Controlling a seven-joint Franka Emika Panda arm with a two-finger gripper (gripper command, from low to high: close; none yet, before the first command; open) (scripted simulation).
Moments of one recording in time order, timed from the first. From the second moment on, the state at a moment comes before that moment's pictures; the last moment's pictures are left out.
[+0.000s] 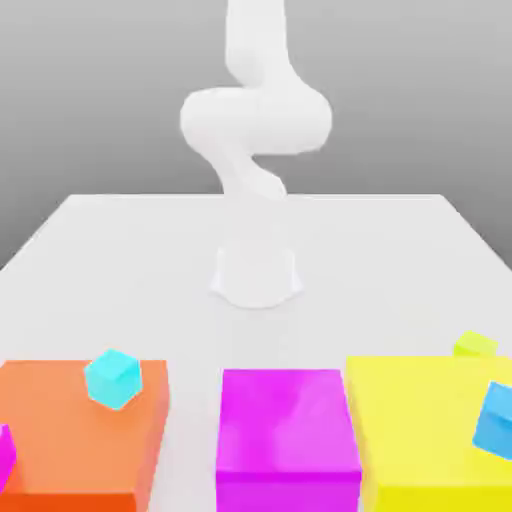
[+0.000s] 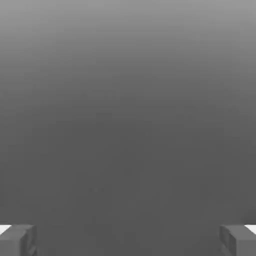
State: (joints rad) arm 0.07 -0.73 0.01 -2.33 -0.01 2.34 0.69
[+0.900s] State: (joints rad) arm 0.69 0.06 0.21 -2.64 -0.06 2.76 -0.48
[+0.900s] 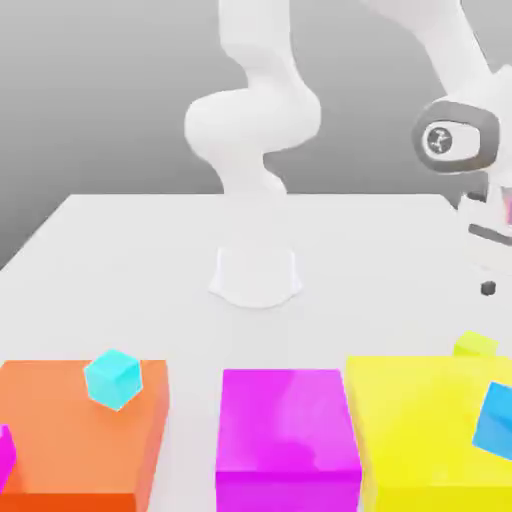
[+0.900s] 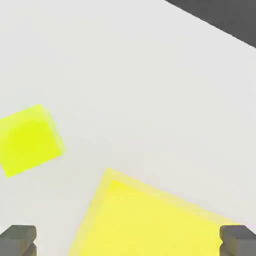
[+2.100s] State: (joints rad) arm 0.21 -0.09 -0.07 -2.64 -0.09 2.56 -0.12
